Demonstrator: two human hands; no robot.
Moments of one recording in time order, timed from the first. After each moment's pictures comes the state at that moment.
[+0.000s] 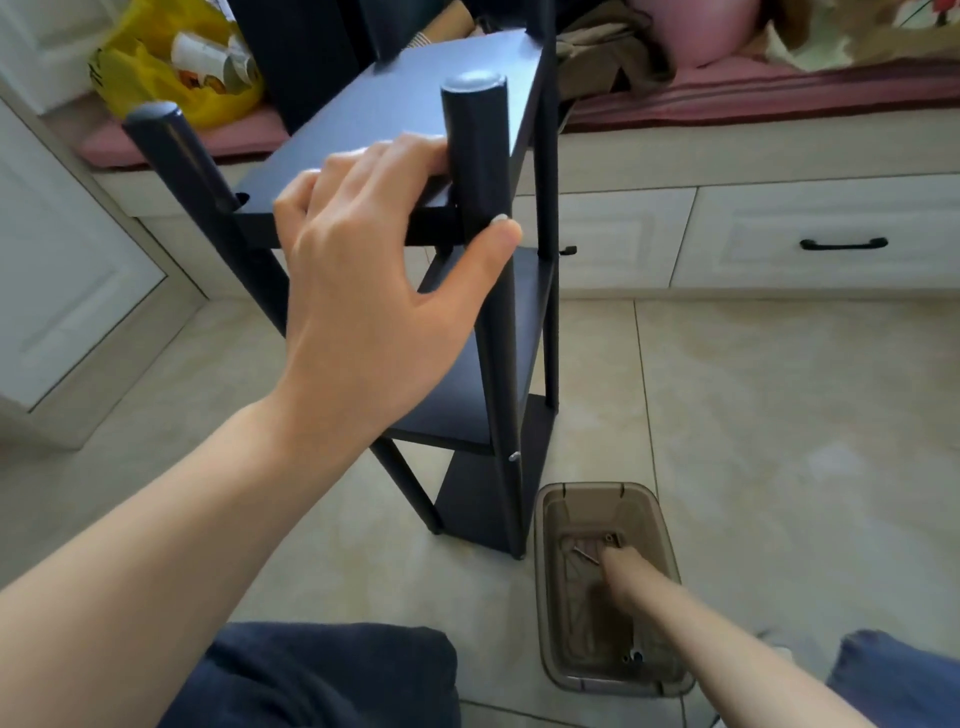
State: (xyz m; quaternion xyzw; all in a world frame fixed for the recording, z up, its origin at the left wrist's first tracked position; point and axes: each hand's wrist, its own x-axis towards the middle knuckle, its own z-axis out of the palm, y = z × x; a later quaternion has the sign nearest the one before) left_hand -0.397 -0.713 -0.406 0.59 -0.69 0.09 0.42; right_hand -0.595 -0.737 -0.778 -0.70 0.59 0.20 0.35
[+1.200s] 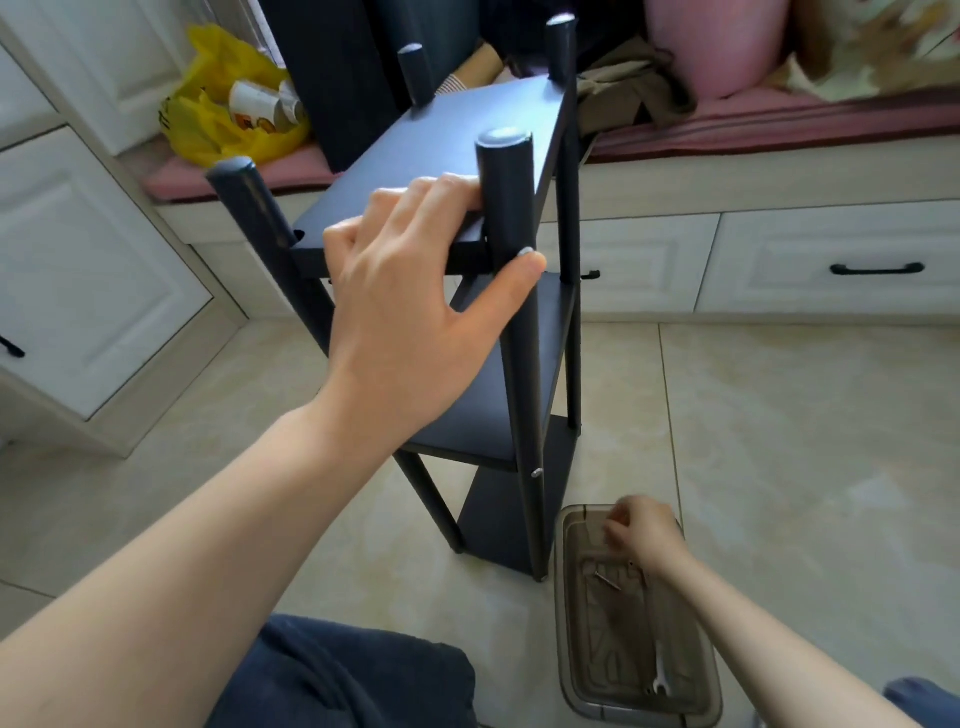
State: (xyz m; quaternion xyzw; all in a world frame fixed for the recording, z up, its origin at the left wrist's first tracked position) left_hand -0.395 -0.721 -0.411 0.58 -0.69 0.12 0.42; right_hand -0.588 -0.780 -0.735 -0.67 0.64 -0.08 0.36
